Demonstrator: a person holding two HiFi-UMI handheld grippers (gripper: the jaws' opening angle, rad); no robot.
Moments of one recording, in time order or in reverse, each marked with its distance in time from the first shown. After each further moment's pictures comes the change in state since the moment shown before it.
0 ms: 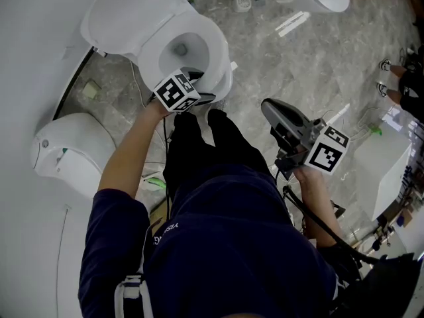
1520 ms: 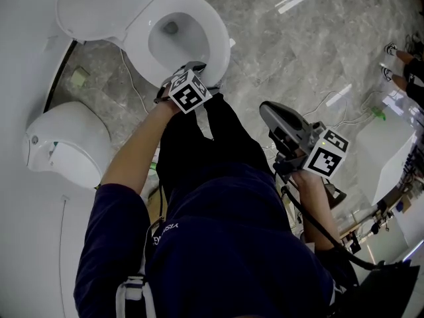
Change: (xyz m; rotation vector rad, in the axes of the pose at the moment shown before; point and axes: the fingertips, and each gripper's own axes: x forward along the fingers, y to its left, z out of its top) left arm 0.096 -0.009 -0.043 0.054 0.109 0.110; right arm -0.019 -0.047 -0.051 0.122 0.043 -0.051
